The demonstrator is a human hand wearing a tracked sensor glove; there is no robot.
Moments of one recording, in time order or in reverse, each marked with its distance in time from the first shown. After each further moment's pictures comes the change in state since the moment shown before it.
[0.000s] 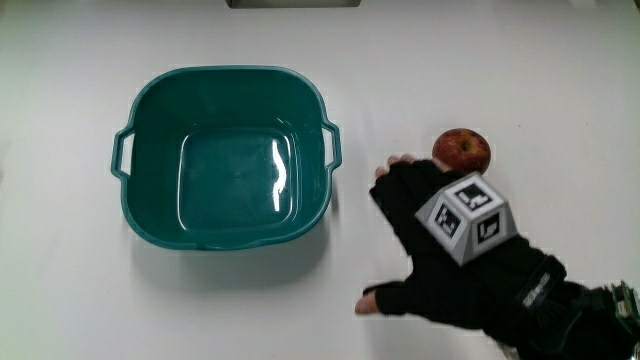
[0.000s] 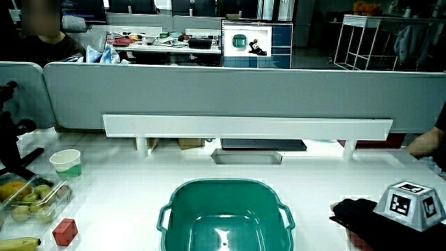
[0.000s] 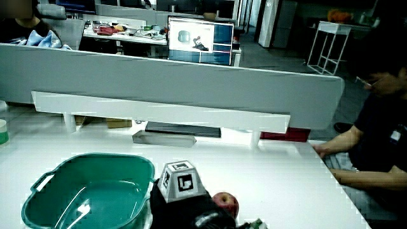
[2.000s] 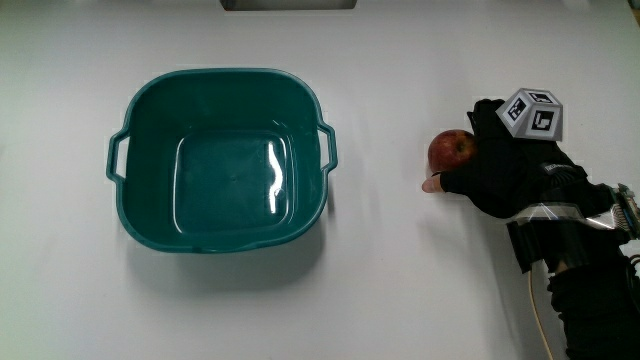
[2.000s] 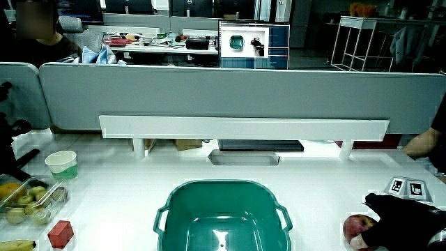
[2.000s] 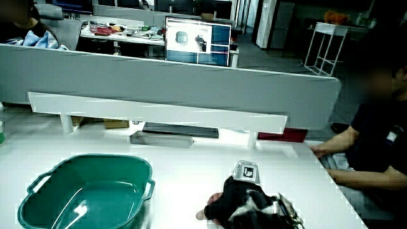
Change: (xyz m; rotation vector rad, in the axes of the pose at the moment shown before) arm 0.181 0.094 -0.069 -0.198 0.290 -0.445
